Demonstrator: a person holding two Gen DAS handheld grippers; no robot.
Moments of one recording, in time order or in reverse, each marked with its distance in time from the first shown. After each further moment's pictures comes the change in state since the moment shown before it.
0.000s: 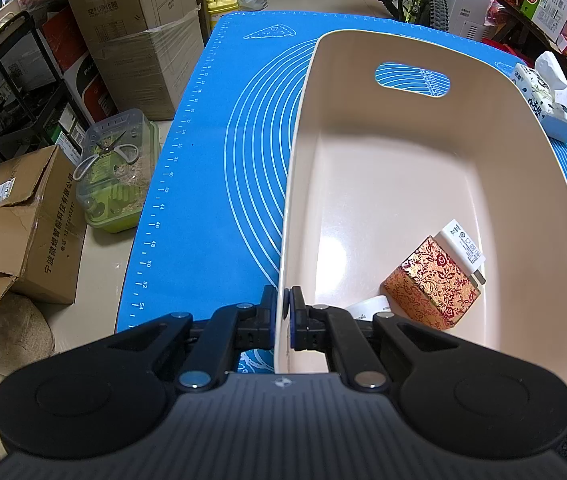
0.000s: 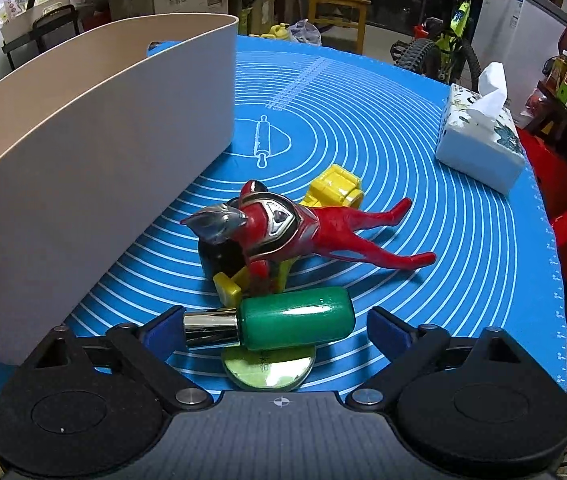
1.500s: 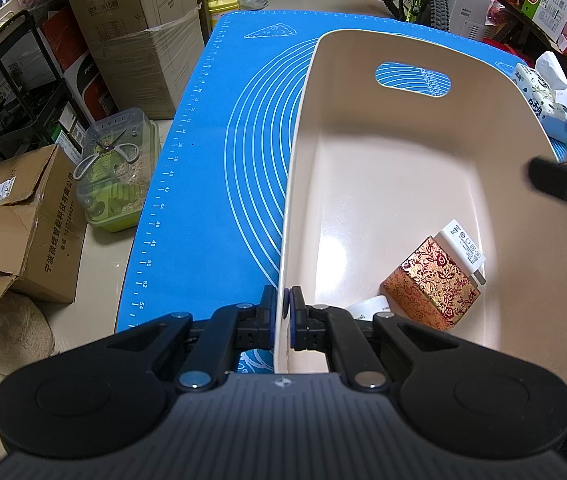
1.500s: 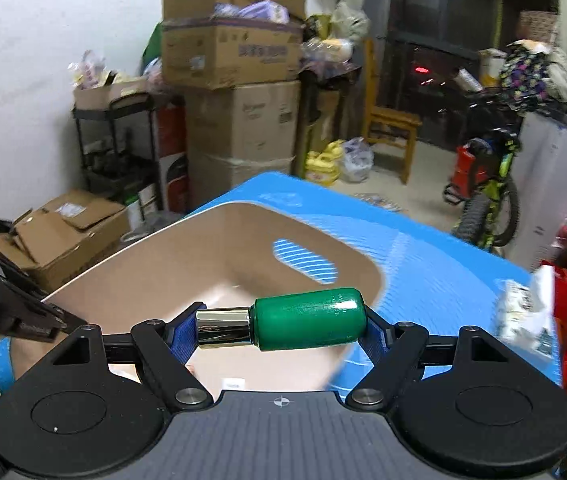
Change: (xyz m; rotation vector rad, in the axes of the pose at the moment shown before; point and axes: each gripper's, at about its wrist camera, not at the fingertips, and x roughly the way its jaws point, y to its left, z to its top) left arm 0.000 0.000 0.000 0.000 0.000 0.001; right arm -0.073 0.122 0.110 -0.158 -0.273 0.082
